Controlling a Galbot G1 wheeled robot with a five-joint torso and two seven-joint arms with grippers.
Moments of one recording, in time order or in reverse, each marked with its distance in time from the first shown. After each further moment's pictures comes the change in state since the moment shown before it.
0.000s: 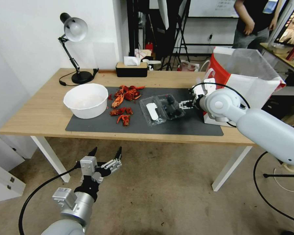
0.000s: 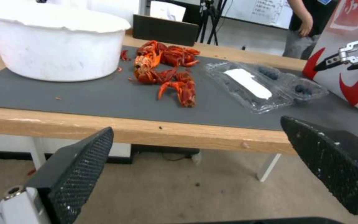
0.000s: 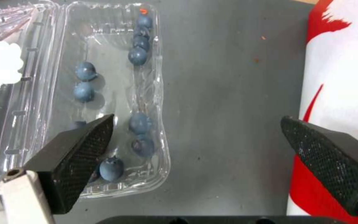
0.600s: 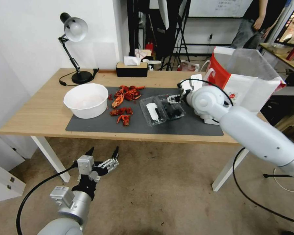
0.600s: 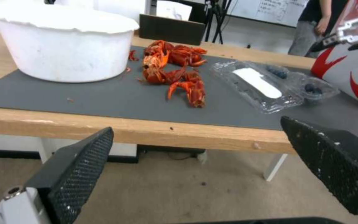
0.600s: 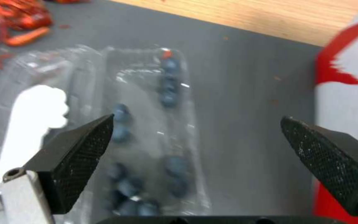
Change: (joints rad) left arm -0.009 0.003 -0.022 0.000 -0.006 0.018 -0.003; right arm 0.029 0.076 0.005 -0.003 -0.040 -0.002 0.068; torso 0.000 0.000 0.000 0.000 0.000
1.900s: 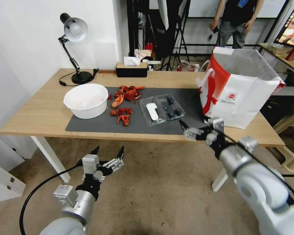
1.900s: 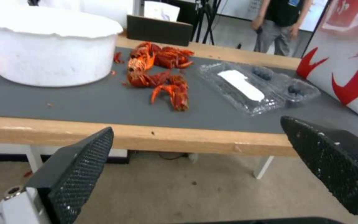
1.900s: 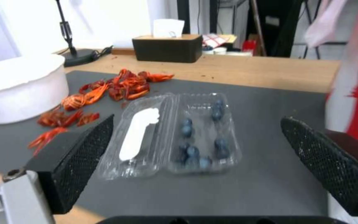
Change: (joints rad) left arm -0.005 -0.003 0.022 -0.031 0.012 0.037 0.003; right arm -1.012 0.176 0.903 0.463 -0.809 0.188 -0.735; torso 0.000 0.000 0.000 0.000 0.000
